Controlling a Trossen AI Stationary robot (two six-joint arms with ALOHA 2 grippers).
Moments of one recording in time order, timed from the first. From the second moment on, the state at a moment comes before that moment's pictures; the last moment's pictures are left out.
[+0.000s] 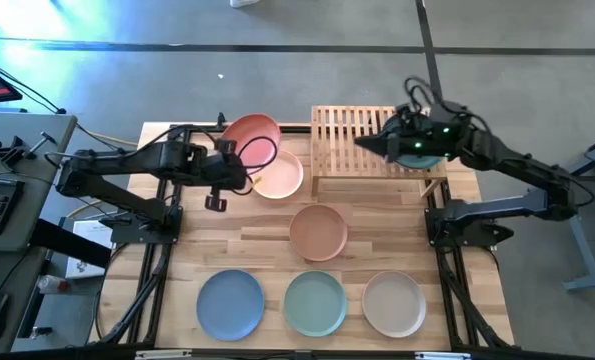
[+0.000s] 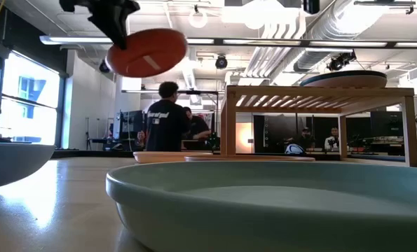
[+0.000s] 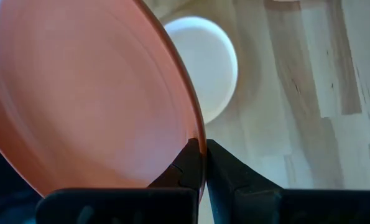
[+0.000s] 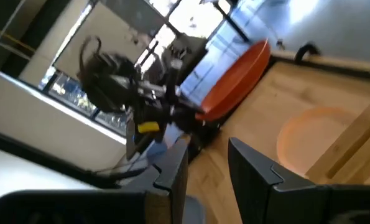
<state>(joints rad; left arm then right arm) 0.02 1.26 1.33 -1.21 -0.41 0.40 -0.31 1.01 1.19 -0.38 -0.17 0.80</state>
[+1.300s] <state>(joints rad) -0.33 1.51 1.35 -1.27 -0.57 0.63 -0.05 1.43 1.19 -0.39 0.00 1.07</state>
